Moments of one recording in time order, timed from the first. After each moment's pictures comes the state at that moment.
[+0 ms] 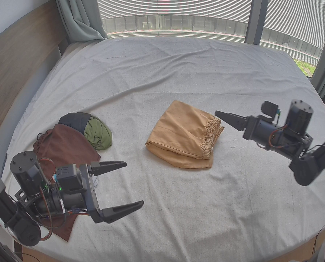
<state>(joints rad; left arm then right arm) -0.39 1.80 -0.20 -1.55 -0.76 0.11 0.30 1.91 -0.75 -1.20 0.51 0.44</state>
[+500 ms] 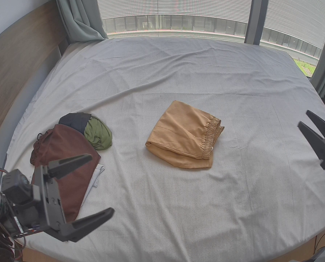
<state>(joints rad) -0.50 1.39 -0.04 -1.53 -0.55 -0.01 0.12 1.18 -0.24 -1.19 0.47 0.19</state>
